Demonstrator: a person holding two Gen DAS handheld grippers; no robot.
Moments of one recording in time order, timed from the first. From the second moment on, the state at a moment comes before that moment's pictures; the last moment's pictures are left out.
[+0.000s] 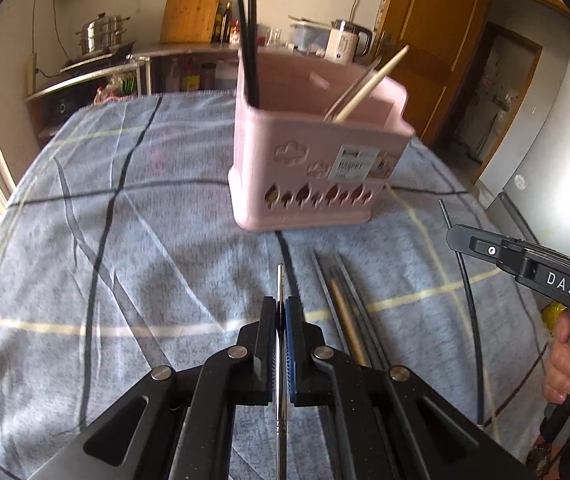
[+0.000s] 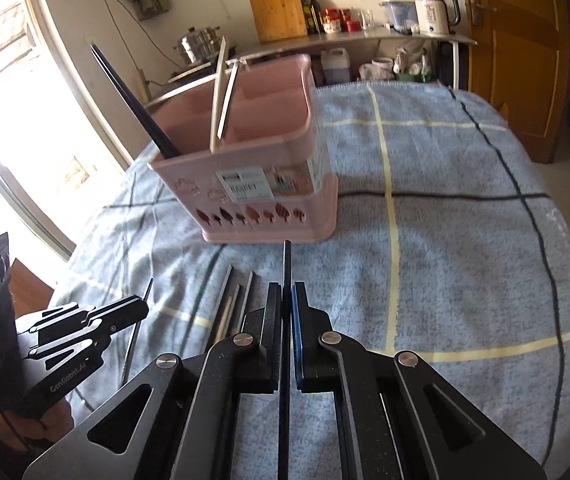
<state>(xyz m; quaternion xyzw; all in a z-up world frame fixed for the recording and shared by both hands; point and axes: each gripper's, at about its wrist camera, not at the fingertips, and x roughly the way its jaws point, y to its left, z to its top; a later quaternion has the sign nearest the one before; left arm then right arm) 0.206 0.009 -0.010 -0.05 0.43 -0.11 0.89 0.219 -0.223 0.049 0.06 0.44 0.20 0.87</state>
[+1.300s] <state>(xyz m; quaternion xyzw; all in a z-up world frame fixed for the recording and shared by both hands) 0.187 0.025 0.111 -0.06 0.34 -0.13 0.93 0.182 -0.234 0.165 0.06 0.31 0.22 0.92</state>
